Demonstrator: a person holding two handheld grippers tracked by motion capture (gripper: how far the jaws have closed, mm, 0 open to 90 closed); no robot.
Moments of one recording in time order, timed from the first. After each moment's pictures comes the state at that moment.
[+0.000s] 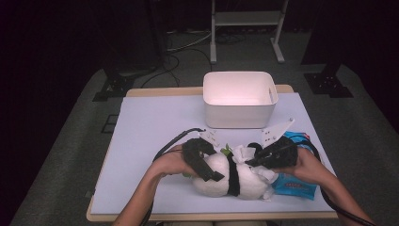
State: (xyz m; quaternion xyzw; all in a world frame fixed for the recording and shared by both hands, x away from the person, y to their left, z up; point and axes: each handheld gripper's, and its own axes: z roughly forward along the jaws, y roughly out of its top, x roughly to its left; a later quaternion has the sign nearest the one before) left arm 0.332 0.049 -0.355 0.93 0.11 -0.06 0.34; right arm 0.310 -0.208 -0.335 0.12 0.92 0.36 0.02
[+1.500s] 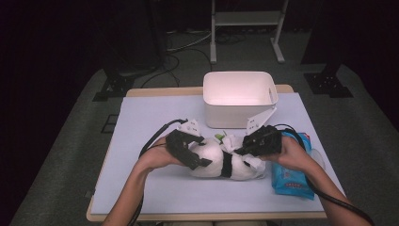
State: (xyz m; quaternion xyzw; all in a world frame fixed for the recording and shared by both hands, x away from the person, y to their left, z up) left arm 0.342 0.098 -0.339 0.91 0.13 0.02 0.40; right arm 0.343 -0.180 -0.333 0.13 0.93 0.35 0.03
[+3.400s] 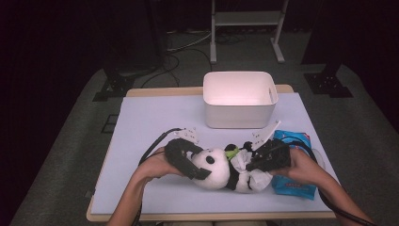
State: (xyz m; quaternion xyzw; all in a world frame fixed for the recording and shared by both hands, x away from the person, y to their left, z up) left arm 0.330 0.099 -0.359 0.91 0.15 -0.05 0.39; right arm 0.311 -0.190 -0.343 0.13 0.95 0.30 0.00
